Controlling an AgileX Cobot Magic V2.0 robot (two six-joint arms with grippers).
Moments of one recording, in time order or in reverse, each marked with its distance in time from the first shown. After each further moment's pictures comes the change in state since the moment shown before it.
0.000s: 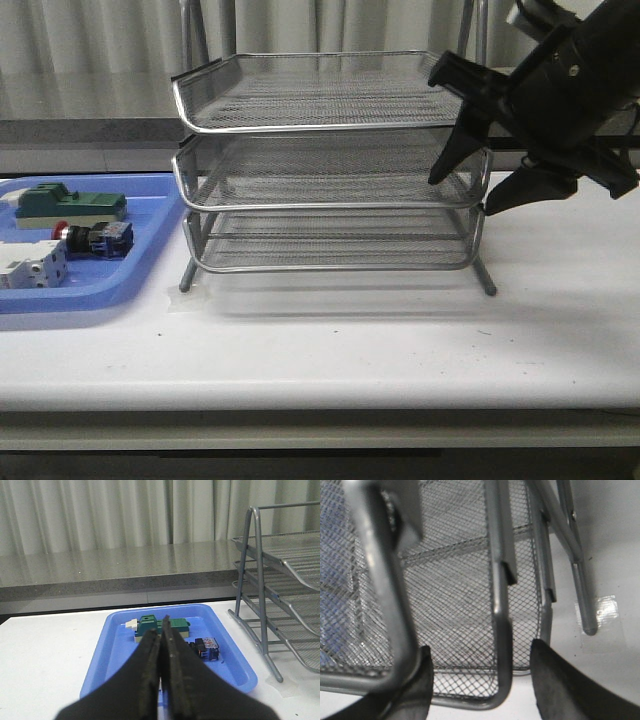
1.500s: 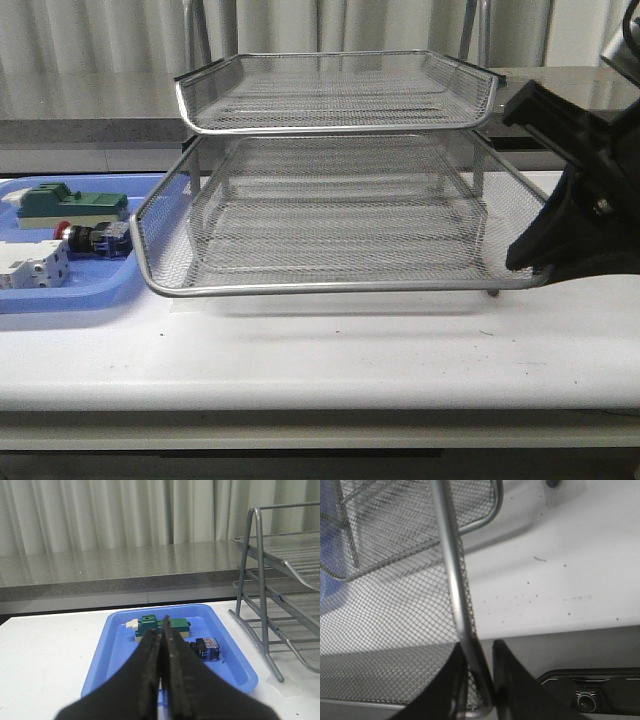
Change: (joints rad) left arm 0.000 0.000 0.000 0.000 0.000 0.000; right arm 0.013 -0.319 0.414 0.101 -0.005 0.003
